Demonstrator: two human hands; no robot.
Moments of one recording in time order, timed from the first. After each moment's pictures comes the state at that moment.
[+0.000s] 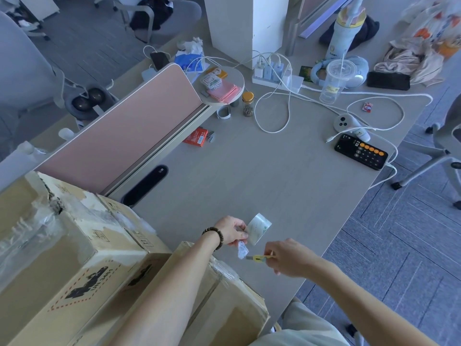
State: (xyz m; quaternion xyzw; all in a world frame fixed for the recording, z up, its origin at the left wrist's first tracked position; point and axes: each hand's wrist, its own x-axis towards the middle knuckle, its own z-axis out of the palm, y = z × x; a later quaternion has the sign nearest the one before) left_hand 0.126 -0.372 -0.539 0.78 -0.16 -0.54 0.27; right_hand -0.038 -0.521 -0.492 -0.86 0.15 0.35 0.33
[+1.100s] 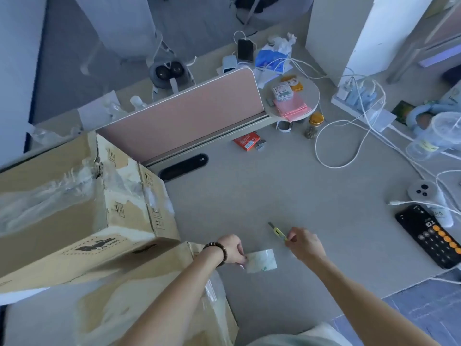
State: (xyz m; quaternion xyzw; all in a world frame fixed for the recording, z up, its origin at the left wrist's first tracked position) left_hand 0.122 -0.380 -0.534 0.86 -0.03 -0.49 0.14; right_hand 0.084 -0.617 -0.576 -0.88 0.20 0.29 0.32
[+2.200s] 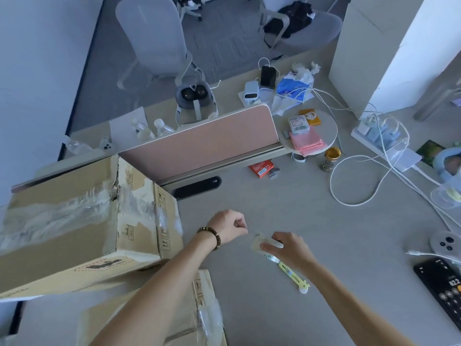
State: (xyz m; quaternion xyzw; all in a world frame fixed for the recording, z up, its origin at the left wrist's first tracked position) left_hand 0.221 -0.384 -0.446 0.93 -0.01 -0.29 0.22; right_hand 0.163 -0.592 -0.487 -0.86 0.06 0.29 0.41
